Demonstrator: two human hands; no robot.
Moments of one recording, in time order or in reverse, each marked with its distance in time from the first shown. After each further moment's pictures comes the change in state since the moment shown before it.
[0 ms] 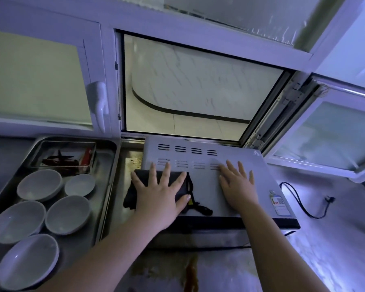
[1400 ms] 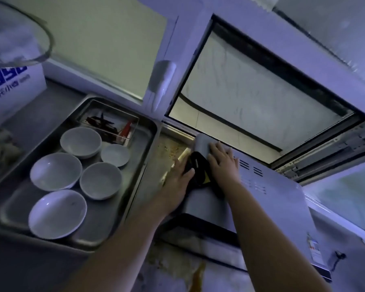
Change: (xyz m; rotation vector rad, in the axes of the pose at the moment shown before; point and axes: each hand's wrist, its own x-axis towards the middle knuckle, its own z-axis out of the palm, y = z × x) left_hand 0.014 -0.077 0.057 -1.542 0.180 -0.212; right_hand 0.069 -0.165 0.029 0.079 -0.107 -0.210
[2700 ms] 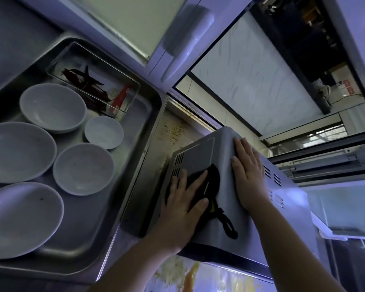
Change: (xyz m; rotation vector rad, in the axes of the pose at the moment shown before) left_hand -0.022 -0.054 -0.011 0.013 -0.075 -0.024; right_hand 0.003 -0.006 0.015 -0.013 0.088 -0.002
